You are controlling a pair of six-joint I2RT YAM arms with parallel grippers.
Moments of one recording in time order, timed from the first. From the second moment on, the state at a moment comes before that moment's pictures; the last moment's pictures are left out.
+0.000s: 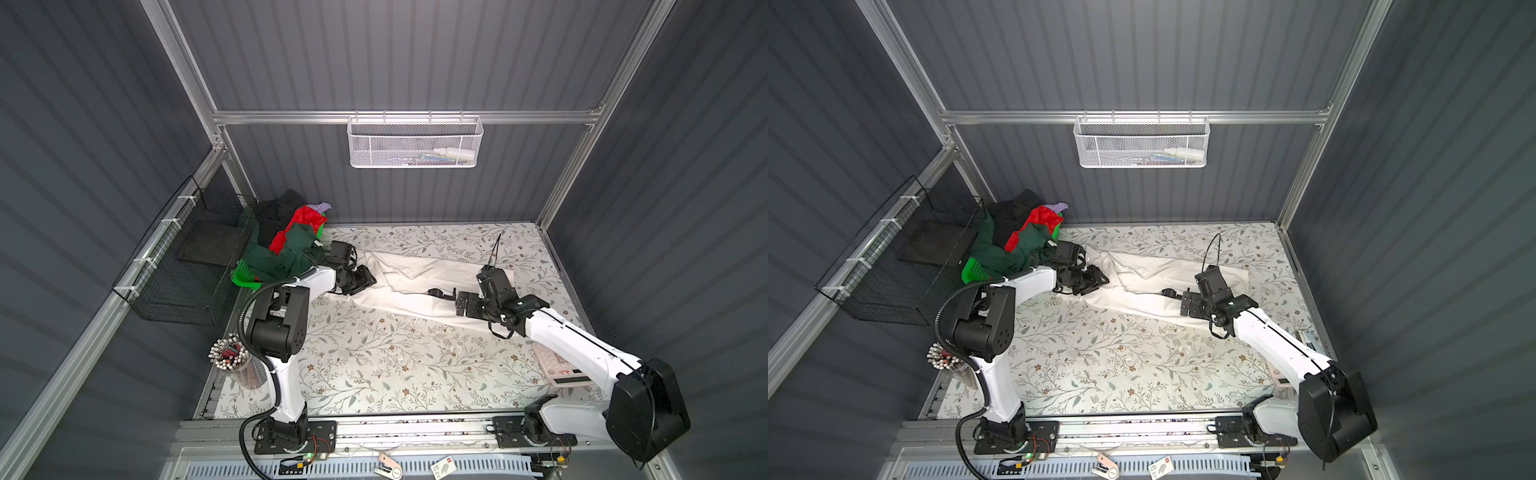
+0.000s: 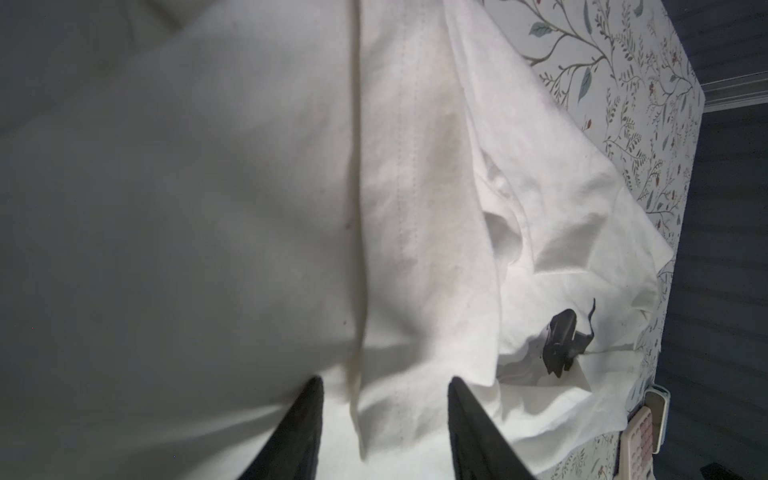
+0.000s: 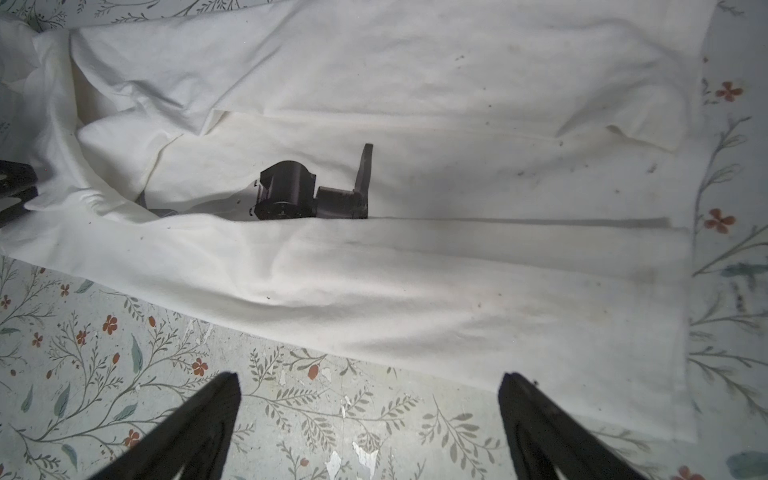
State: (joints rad) left arm -0.27 1.96 1.29 -0.31 0.42 -0.57; right arm 0.43 1.28 0.84 -0.50 0.11 0.52
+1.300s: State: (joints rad) left arm -0.33 2.05 1.50 -0.28 0.48 -0.63; right arm 0.33 1.25 0.76 -0.52 0.10 0.57
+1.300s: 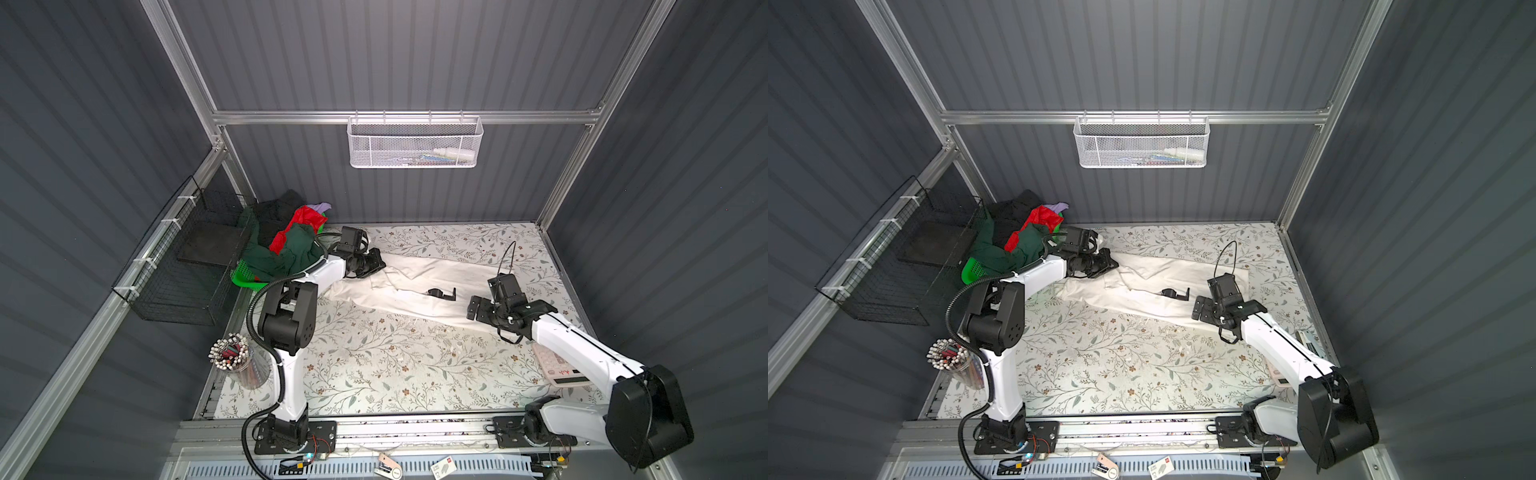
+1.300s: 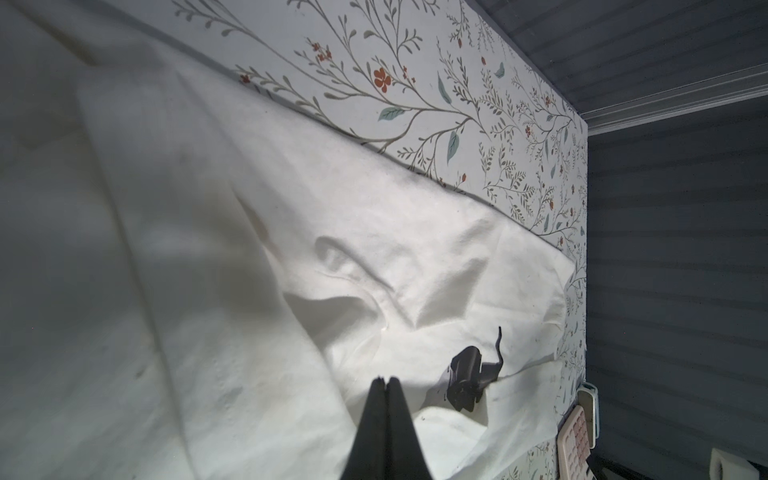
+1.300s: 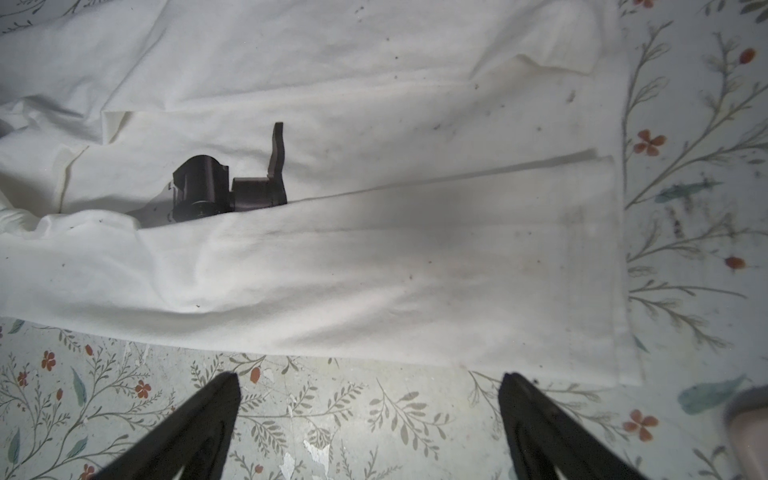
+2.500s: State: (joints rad) left arm -0.34 1.98 1.29 -0.29 0.38 -0.61; right arm 0.30 1.25 0.72 -0.53 0.09 0.58
